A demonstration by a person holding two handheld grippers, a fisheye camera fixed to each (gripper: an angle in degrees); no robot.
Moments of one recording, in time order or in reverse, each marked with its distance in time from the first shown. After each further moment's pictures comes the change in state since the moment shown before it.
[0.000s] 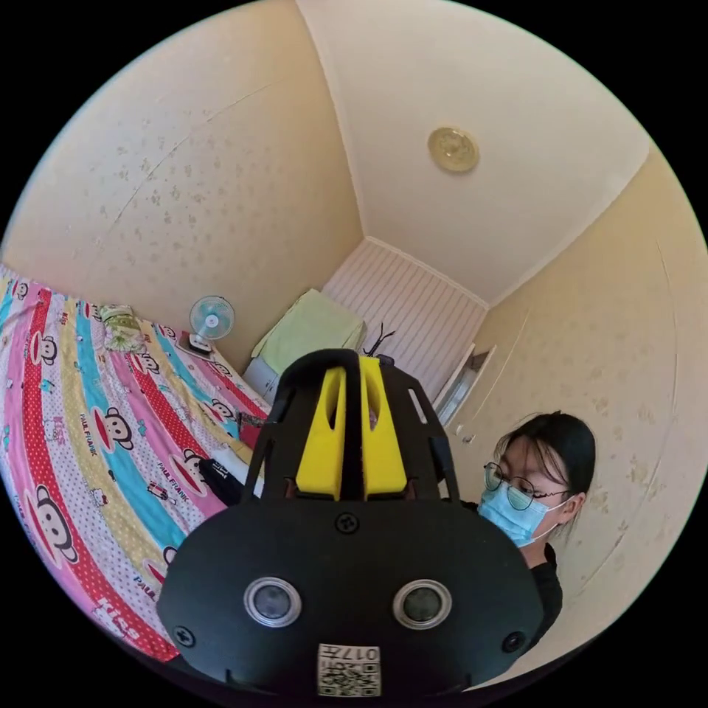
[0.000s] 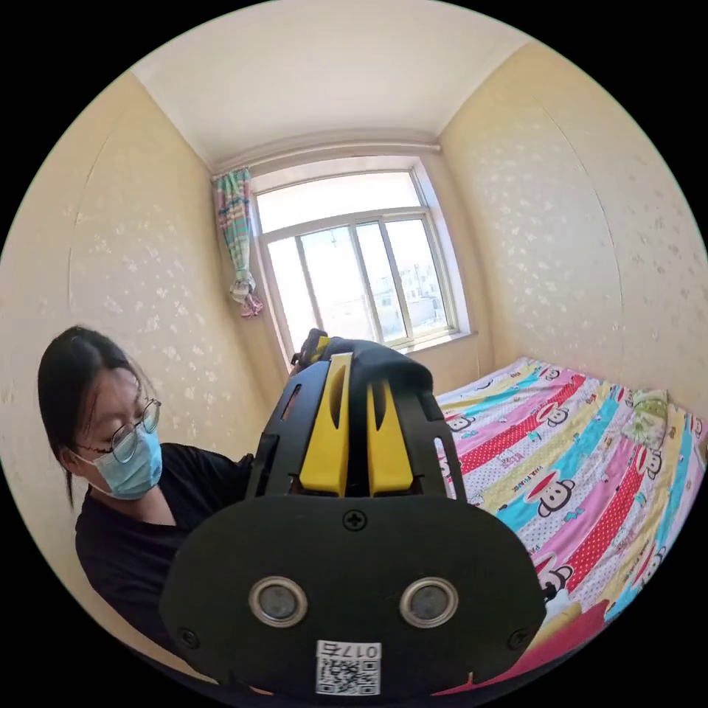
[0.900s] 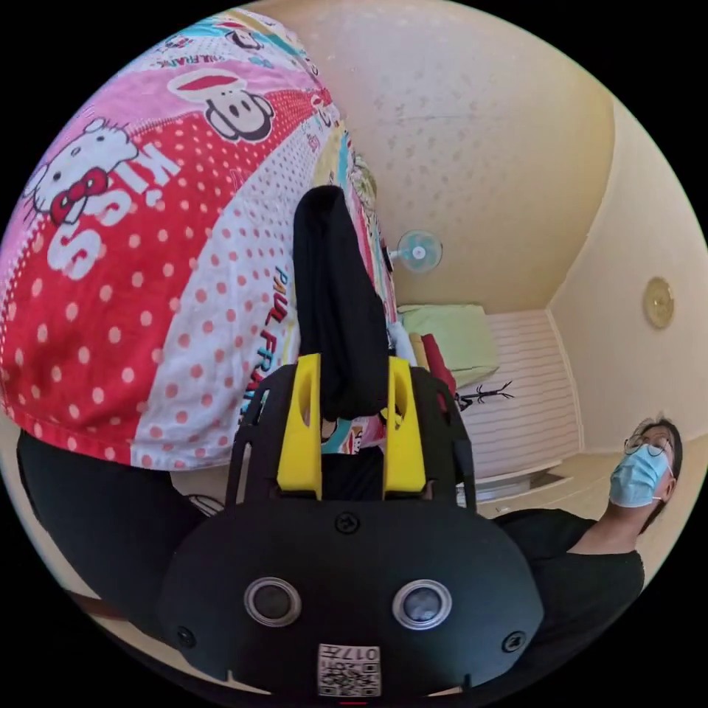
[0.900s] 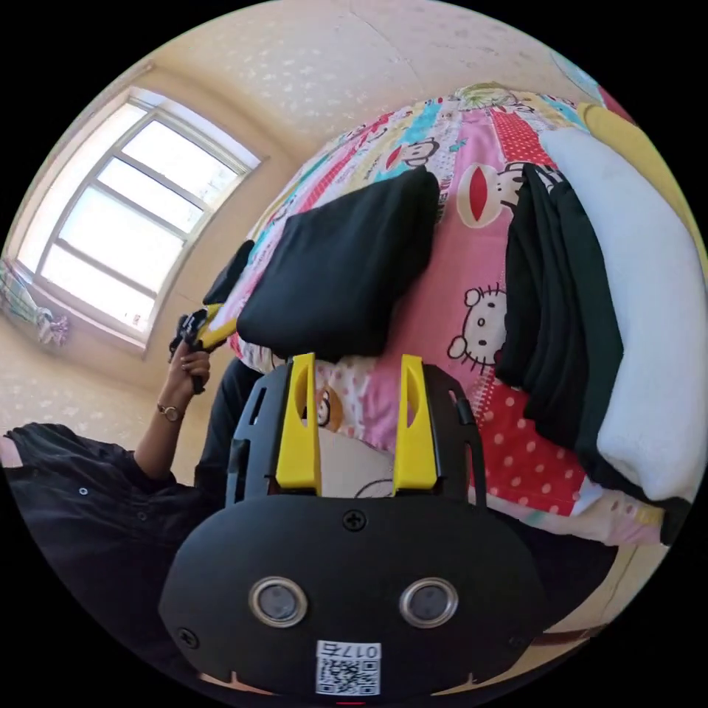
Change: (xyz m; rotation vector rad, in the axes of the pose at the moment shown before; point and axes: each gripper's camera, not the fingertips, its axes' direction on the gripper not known) left arm -0.320 0.371 -0.018 0.041 -0.361 -0.721; right arm 0.154 0.502 0.092 -0.383 0.411 0.749
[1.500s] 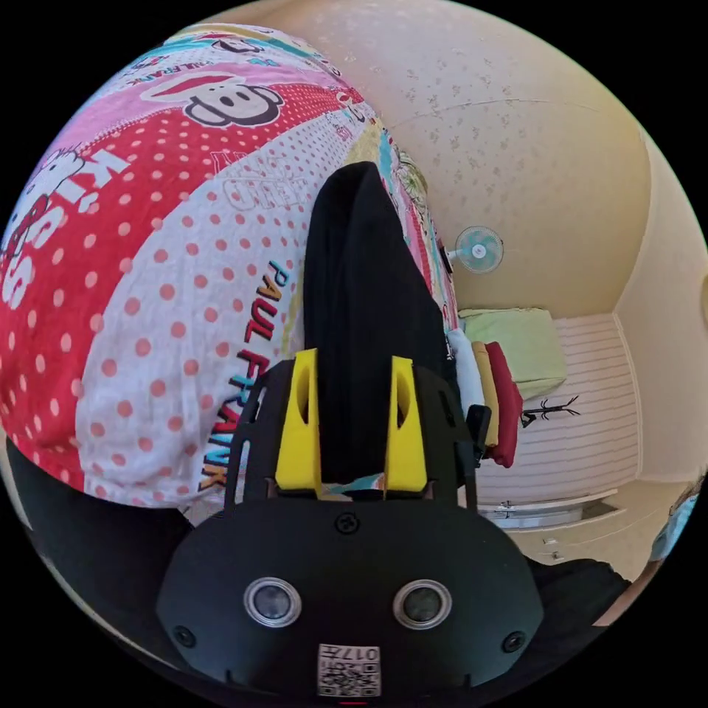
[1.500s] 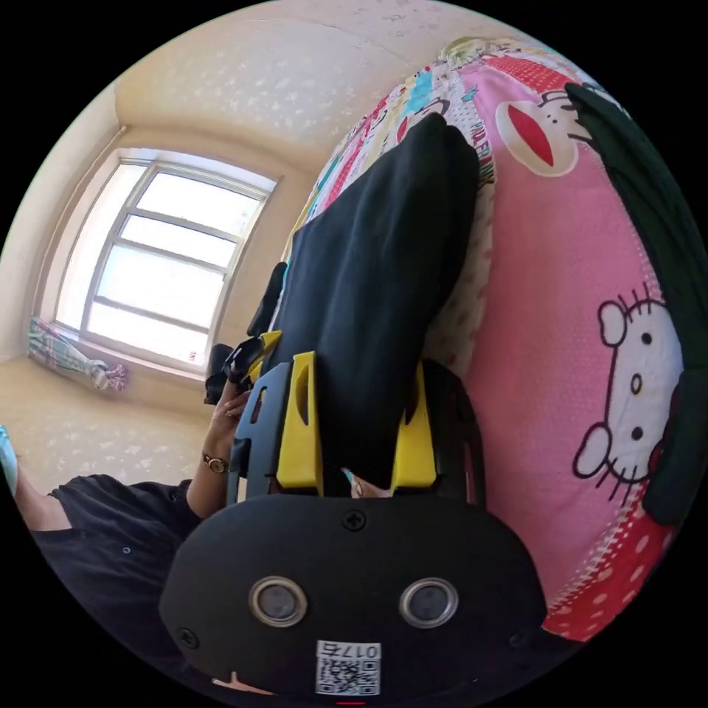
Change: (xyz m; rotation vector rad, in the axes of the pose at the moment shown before) left arm 0.007 0.007 0.082 -0.036 -0.274 -0.069; right arm 0.076 0.014 0.053 -0.054 -0.311 0.144
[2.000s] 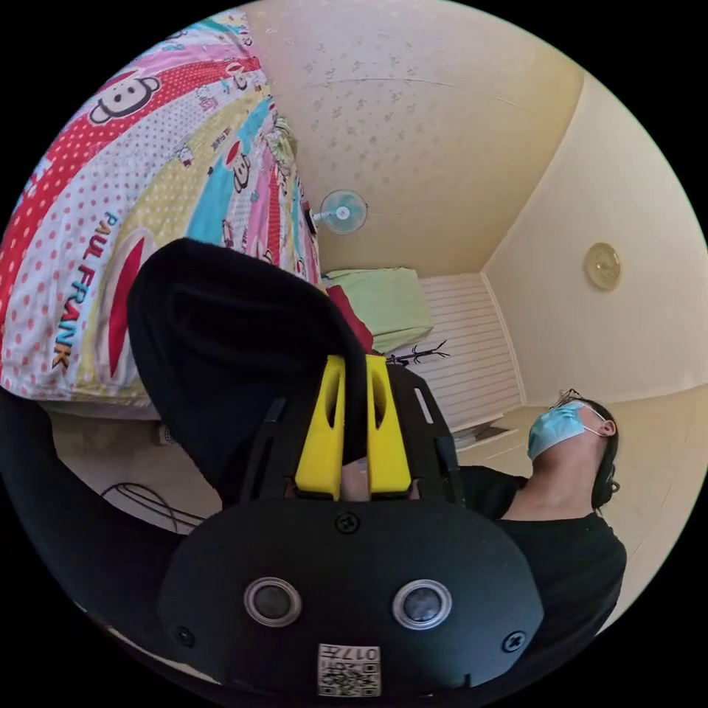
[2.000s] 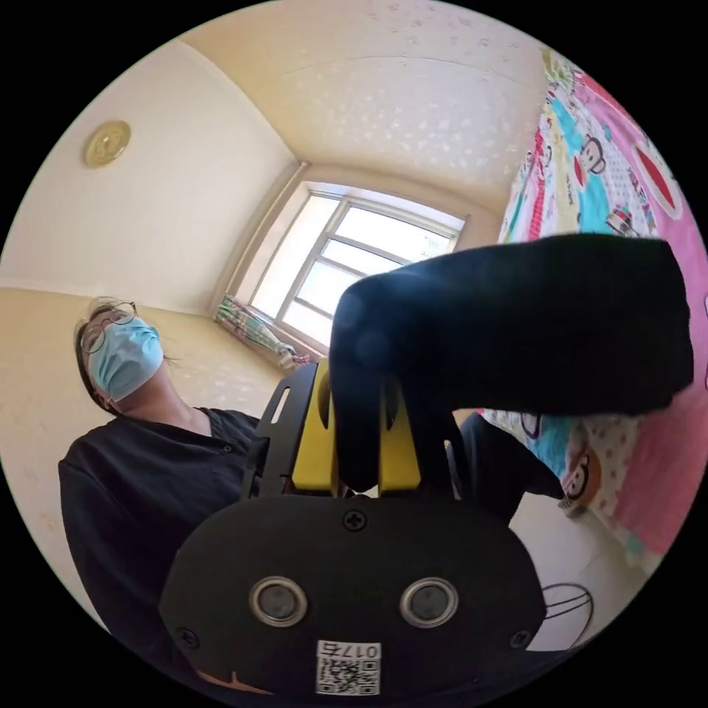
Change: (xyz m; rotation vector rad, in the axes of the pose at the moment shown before) left arm 0.107 0.085 -0.076 -0.114 0.532 0.179; right arm -0.073 0.133 -0.154 0.179 -0.715 -0.278
